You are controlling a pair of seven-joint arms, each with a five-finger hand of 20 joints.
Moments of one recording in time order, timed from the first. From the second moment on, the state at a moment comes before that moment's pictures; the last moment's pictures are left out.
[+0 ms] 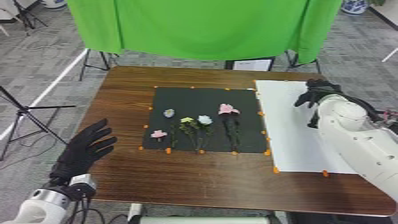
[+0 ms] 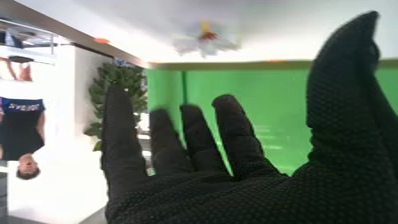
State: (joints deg) left arm 131.5 -52.7 -100.8 -118.0 38.9 2.1 7.2; right arm -58.9 -43.7 51.4 -74.6 -120.6 -7.3 29.5
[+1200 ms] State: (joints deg) left arm 131.4 -53.1 -100.8 -118.0 38.9 2.1 7.2; right arm -75.8 -41.0 61.4 -95.7 -117.6 4.2 16.6
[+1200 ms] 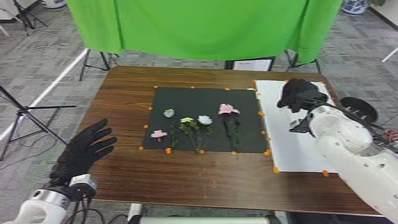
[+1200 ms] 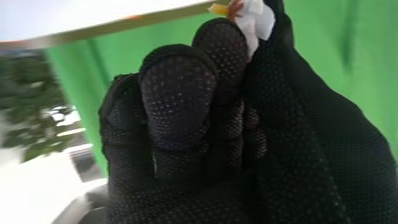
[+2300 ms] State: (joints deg) left arm 130.3 -52.8 -100.2 -117.5 38.9 1.4 6.5; right arm -83.6 -46.8 59.7 -101.3 -116.2 6.1 14.9
